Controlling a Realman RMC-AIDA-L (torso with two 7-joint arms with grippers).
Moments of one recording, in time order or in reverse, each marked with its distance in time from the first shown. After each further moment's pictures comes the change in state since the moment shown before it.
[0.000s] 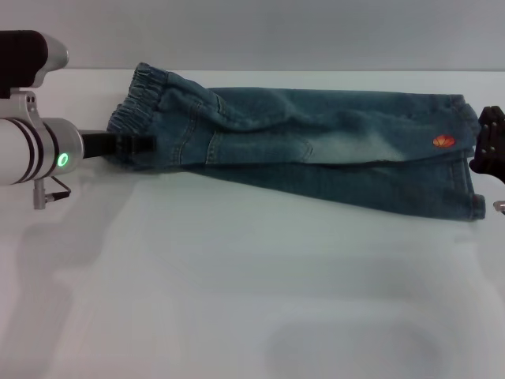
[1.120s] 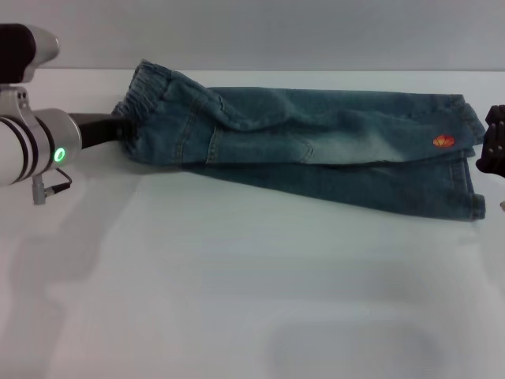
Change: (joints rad) left arm 0.071 0.000 0.044 -0.080 -0.058 0.086 0.038; right arm -0.035 -0.001 0.002 0.052 -0.002 0.025 -0.005
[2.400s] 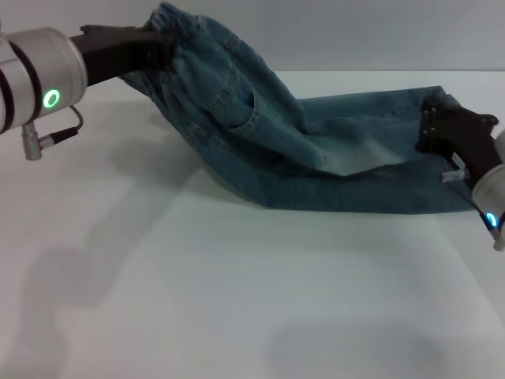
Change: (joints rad) left arm 0.186 0.000 0.084 -0.642 0.000 -0.211 -0.051; right arm 0.328 0.007 0.011 -0.285 0.076 0.054 0.027
